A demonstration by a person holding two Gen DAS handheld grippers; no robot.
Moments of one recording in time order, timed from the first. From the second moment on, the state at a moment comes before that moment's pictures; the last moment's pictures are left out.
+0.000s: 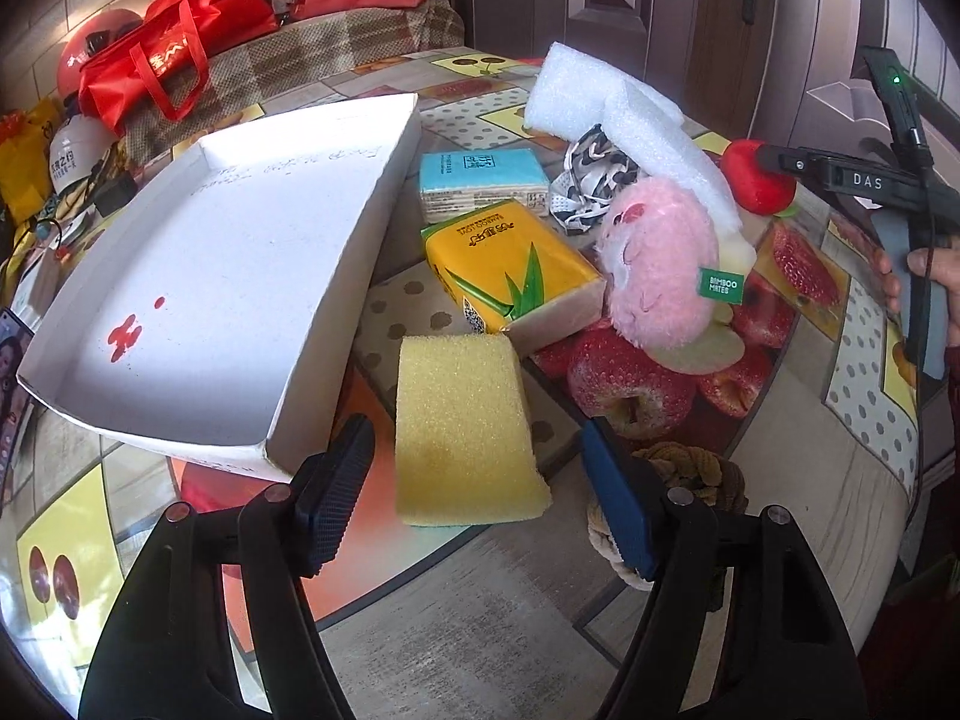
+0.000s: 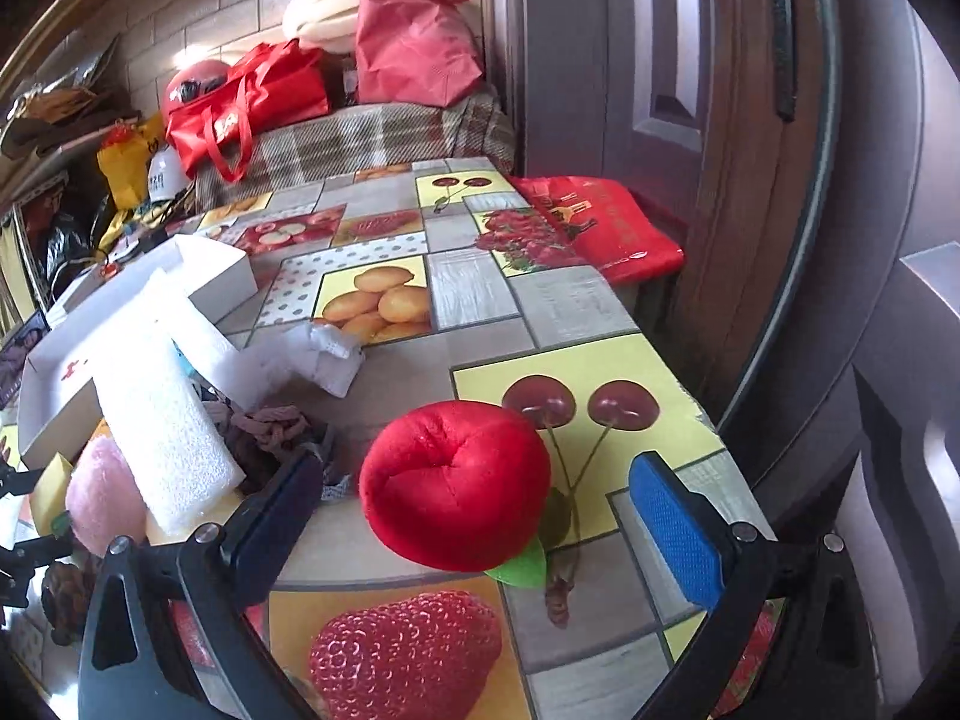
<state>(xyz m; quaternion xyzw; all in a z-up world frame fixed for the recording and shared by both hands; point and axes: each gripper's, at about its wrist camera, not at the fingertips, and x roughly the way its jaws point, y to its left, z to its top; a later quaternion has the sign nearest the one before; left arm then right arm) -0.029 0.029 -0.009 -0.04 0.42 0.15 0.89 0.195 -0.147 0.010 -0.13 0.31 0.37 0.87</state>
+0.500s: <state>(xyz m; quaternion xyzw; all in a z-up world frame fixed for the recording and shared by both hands) -0.052 0.026 0.007 -0.06 0.34 0.14 0.93 0.177 -0.173 0.027 -0.06 0.26 0.40 0.88</state>
